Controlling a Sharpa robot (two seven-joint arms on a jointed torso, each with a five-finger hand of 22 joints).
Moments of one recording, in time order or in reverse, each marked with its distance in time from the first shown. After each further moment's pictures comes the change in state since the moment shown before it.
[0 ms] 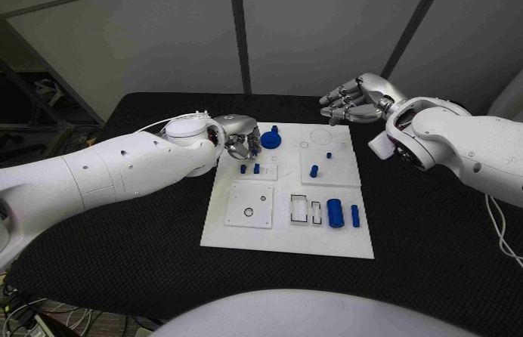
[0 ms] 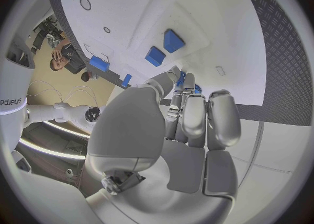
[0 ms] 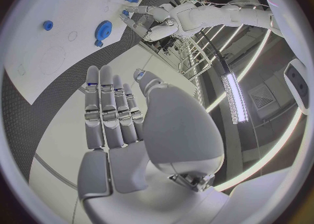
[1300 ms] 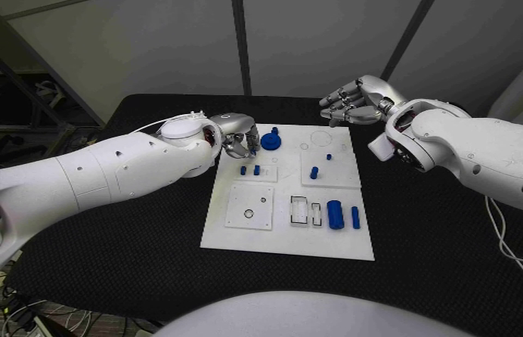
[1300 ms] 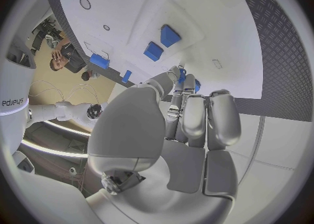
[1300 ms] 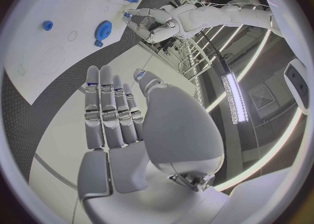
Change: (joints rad) left arm 0.005 -0.020 -0.001 0.012 0.003 -0.033 0.020; left_hand 0.000 0.000 -0.008 0.008 0.000 -0.018 0.004 0.004 0.002 -0.028 0.007 0.009 0.002 0.000 0.000 0.004 0.016 0.000 0.000 0.000 -0.010 0.000; right arm 0.000 0.002 0.000 -0.002 0.000 0.001 0.000; right_hand 0.000 0.000 0.000 0.000 0.000 0.000 0.000 0.000 0.000 0.000 0.000 0.000 0.000 0.000 0.000 0.000 0.000 0.000 0.000 0.000 0.000 0.000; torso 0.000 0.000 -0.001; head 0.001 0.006
